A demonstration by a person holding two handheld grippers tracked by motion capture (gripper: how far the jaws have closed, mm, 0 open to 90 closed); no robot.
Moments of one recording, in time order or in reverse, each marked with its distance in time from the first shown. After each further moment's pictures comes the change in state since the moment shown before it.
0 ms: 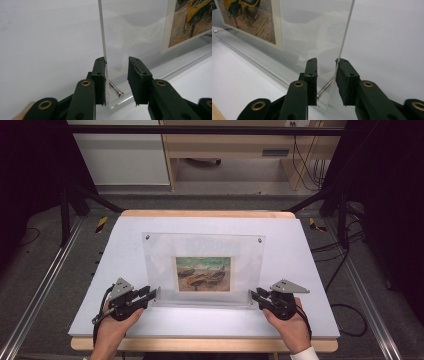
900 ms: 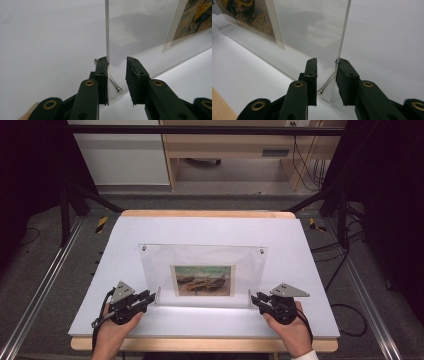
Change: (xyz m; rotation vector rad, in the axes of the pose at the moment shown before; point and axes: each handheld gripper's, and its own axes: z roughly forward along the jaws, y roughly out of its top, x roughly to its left) left arm -0.006 -0.004 -0.005 0.039 0.019 0.015; right arm 0.003 -0.008 -0.004 0.028 0.013 -0.010
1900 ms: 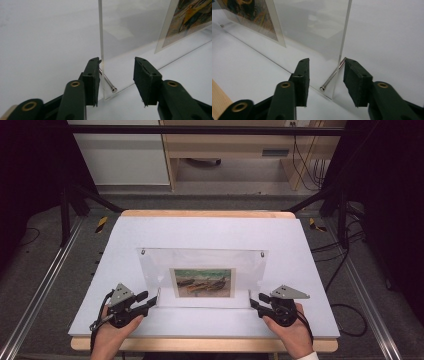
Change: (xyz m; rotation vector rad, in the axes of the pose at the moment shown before) left arm -0.005 -0.001 -0.009 -0.018 -0.018 0.025; right arm 0.002 -0.004 -0.002 0.007 0.009 0.000
